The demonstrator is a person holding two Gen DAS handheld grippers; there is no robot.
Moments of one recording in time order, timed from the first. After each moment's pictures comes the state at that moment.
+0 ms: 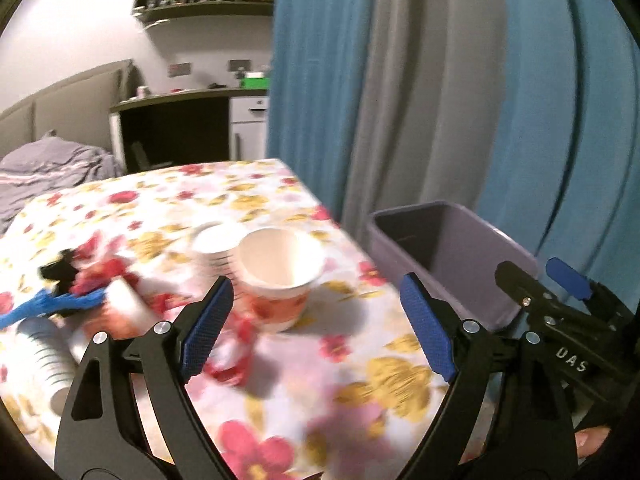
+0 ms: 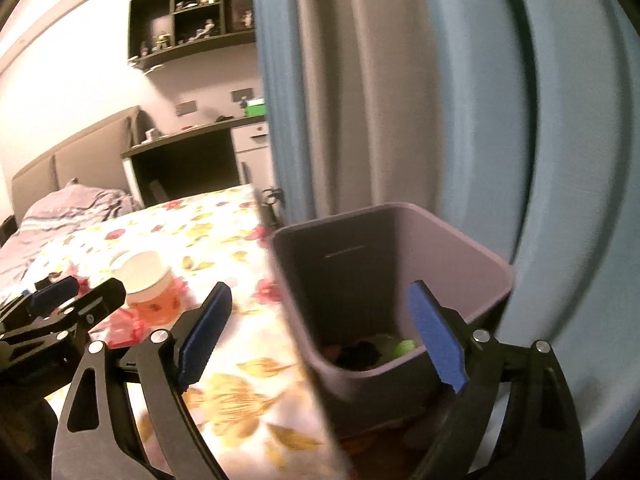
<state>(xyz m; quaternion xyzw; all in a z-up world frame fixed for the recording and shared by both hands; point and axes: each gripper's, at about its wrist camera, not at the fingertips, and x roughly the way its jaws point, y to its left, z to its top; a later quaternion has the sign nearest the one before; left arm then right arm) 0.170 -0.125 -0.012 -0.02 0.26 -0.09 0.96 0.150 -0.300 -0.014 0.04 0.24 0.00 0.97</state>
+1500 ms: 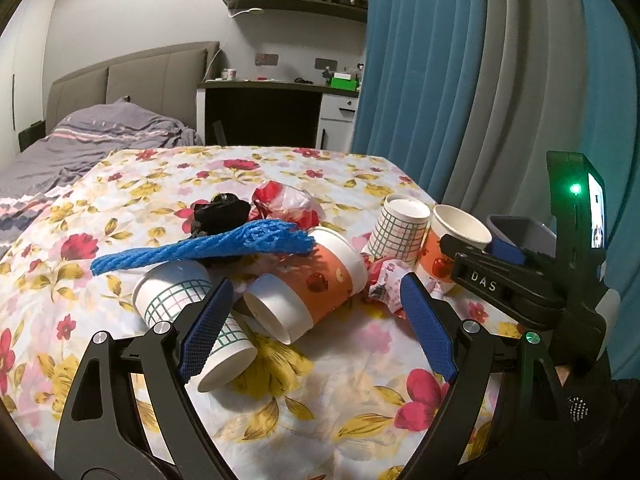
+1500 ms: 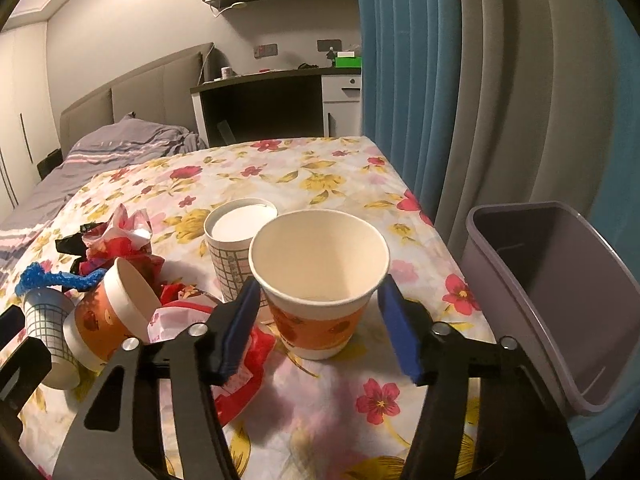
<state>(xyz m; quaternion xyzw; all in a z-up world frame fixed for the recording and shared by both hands) 0.127 0.008 -0.033 -0.07 0.26 0.02 0.96 0.220 -0.156 -0.050 -0.02 0.30 0.11 0.95</state>
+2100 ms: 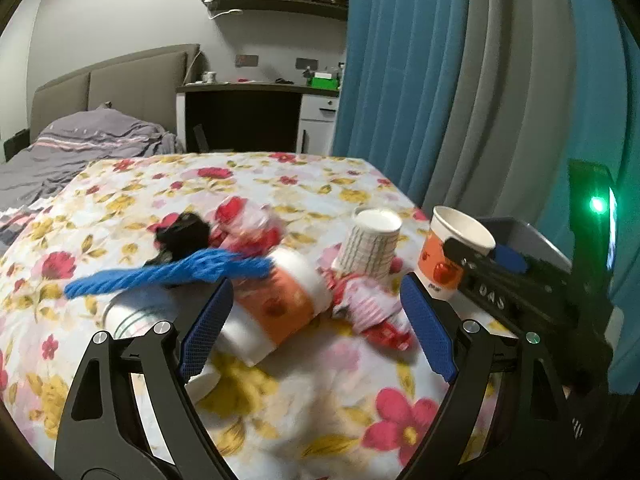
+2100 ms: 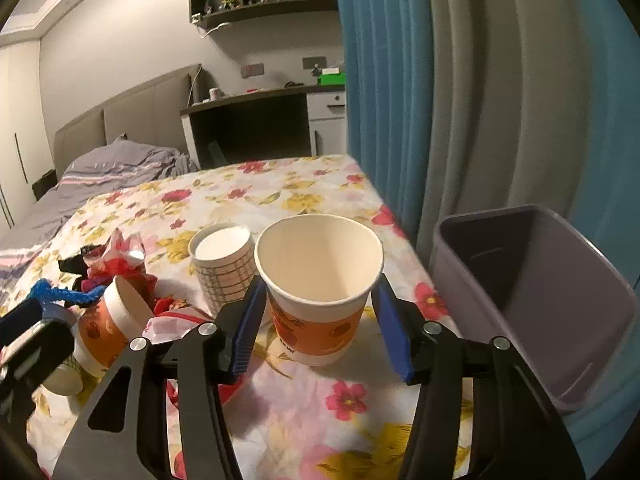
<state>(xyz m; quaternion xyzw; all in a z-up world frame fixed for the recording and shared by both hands) 0.146 -0.014 -0.018 -0.06 0.26 -0.02 0.96 0.206 -0.183 -0.033 0.01 0.28 0.09 0.96</state>
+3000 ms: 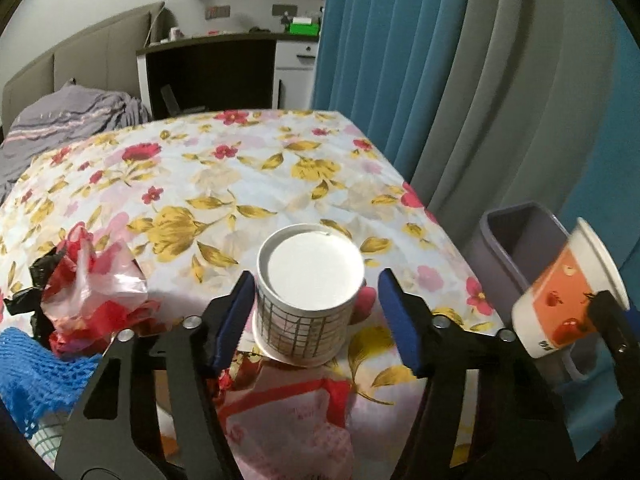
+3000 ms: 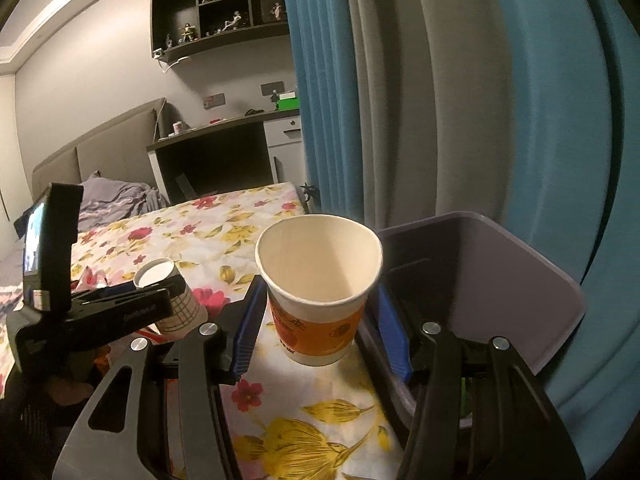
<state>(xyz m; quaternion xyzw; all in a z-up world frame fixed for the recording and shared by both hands) 0.287 -0.077 -0.045 -0.05 0.36 -0.04 0.93 0.193 -0.264 -0.014 0.04 0.24 0.04 0.97</state>
